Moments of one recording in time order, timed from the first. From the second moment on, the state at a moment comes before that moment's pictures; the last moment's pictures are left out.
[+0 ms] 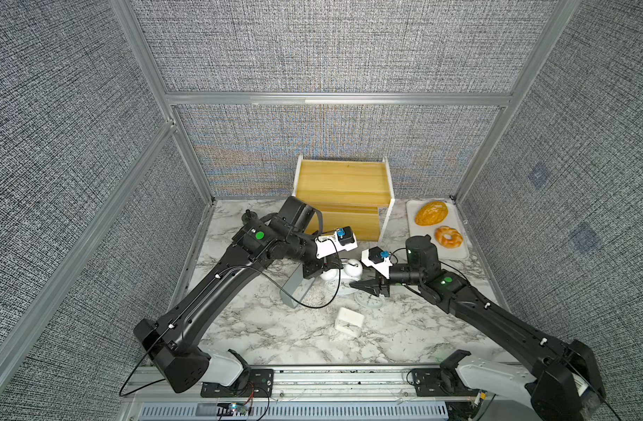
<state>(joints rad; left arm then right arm) -0.73 1.42 1.63 -1.10 0.56 0.62 0.54 1.13 0.79 -0.10 -0.79 -0.38</state>
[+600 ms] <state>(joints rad) -0.73 1.41 1.64 -1.09 0.56 0.62 0.54 1.12 0.78 -0.08 -0.78 -0.36</state>
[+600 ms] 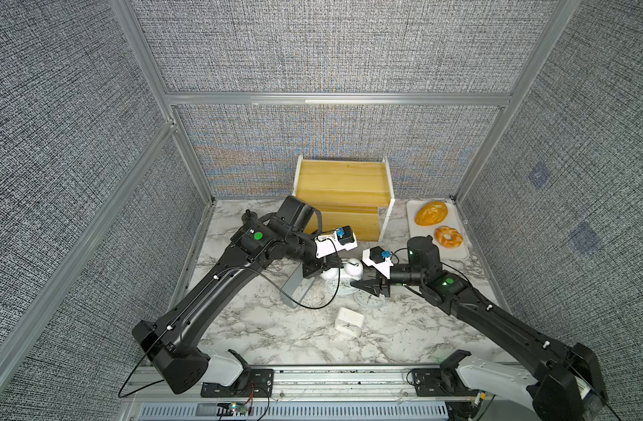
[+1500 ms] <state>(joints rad) -0.73 1.29 1.52 -0.91 0.51 0.52 0.54 1.10 0.78 -0.06 -0.73 -0.32</state>
